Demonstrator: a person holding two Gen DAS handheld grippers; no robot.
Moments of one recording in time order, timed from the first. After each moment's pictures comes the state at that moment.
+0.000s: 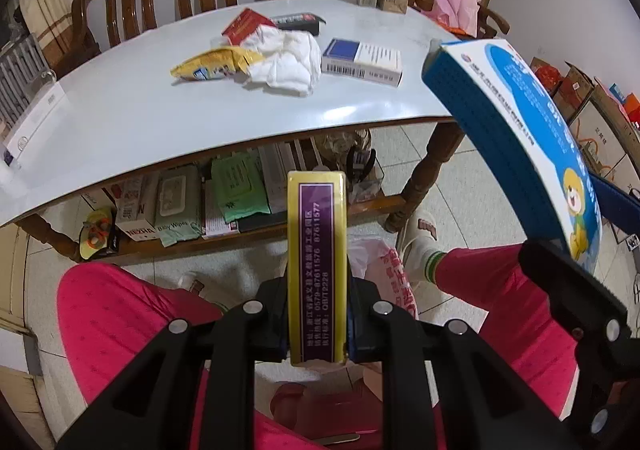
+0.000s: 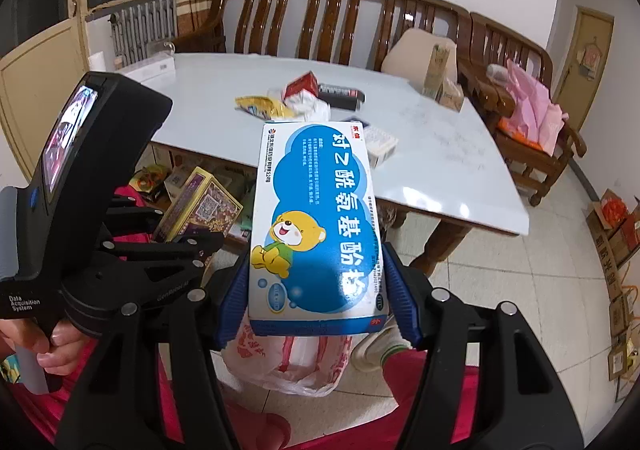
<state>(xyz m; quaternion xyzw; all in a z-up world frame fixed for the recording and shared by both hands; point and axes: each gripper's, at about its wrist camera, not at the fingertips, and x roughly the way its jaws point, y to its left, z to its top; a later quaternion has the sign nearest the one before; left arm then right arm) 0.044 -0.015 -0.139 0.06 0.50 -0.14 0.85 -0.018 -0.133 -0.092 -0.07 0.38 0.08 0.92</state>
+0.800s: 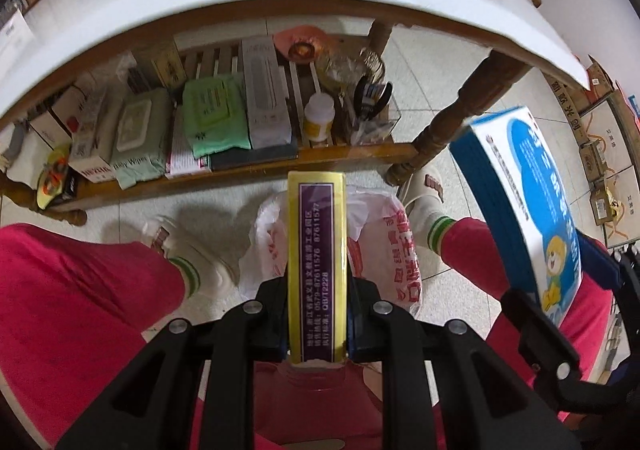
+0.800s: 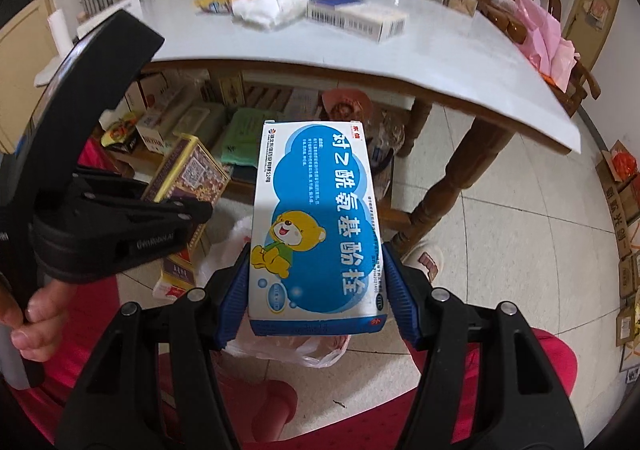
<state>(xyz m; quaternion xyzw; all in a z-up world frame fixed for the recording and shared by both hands) 0.091 -0.020 -0.244 0.02 0.61 -0.14 0.78 0.018 -0.143 -0.197 -0.05 0.49 0.06 0.87</state>
